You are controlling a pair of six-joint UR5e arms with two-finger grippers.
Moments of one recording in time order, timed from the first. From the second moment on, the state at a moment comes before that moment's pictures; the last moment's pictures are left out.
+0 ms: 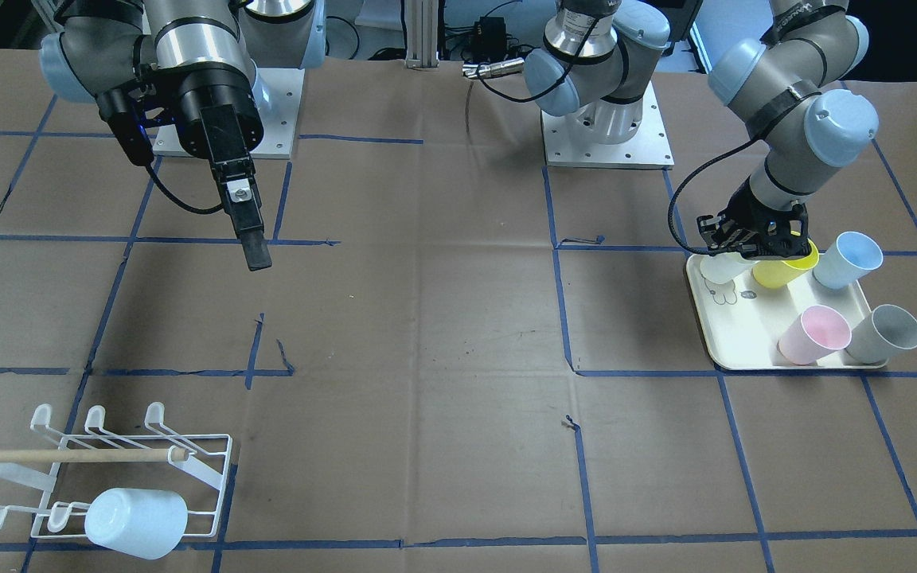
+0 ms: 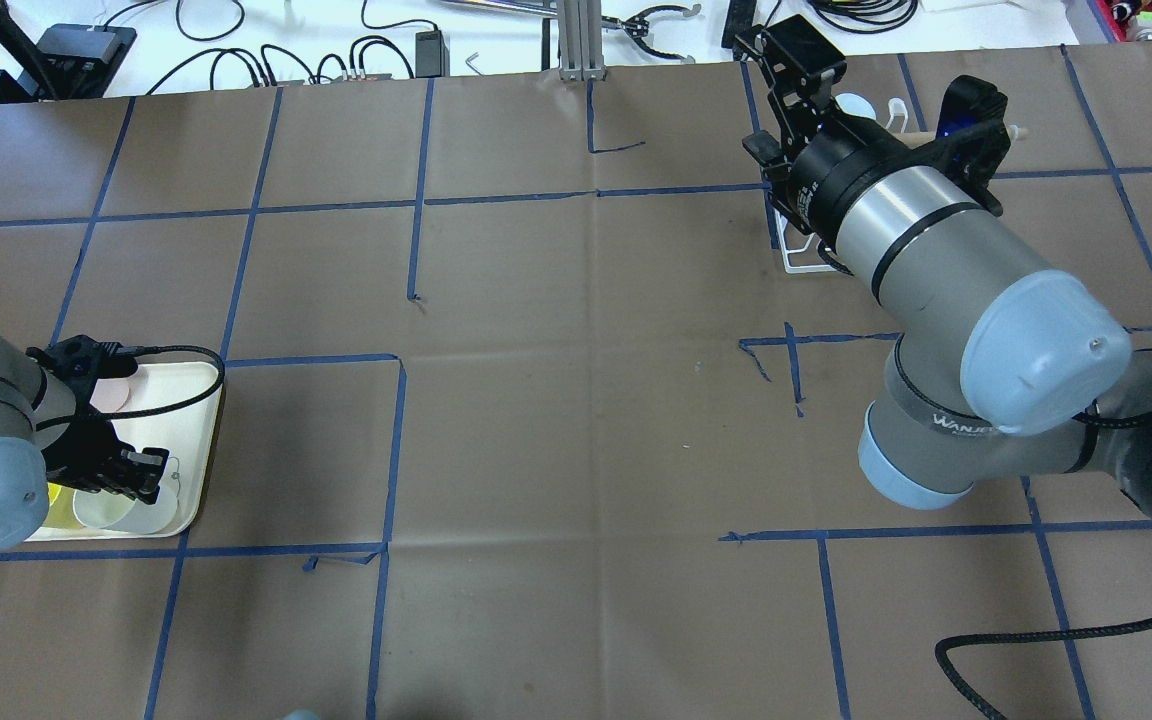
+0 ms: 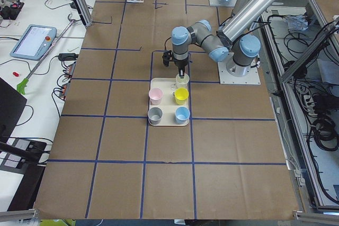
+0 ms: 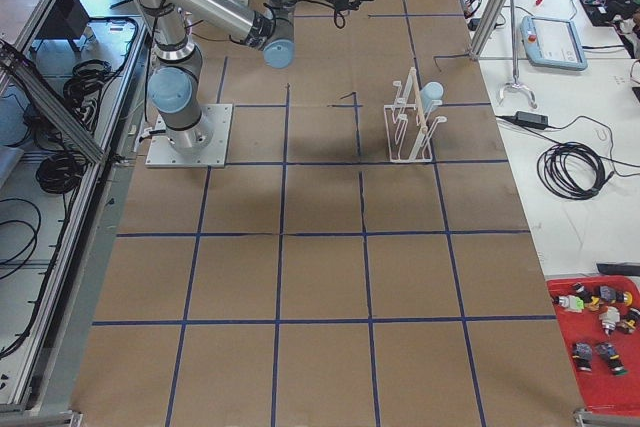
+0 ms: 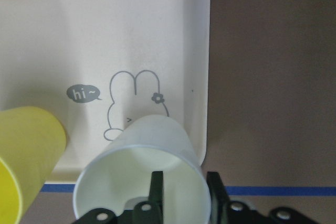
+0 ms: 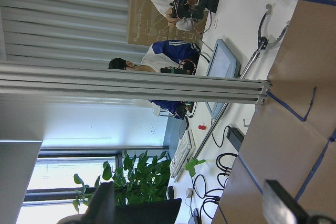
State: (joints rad) left arm -0.98 -1.53 -2.28 -0.98 1.66 0.58; right arm 1.61 -1.54 2.20 -3.54 -1.26 1.43
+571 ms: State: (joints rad) left arm -1.00 -1.51 -2.11 -1.11 1.64 0.54; right arm 1.61 -1.53 2.20 -3.53 -1.26 1.58
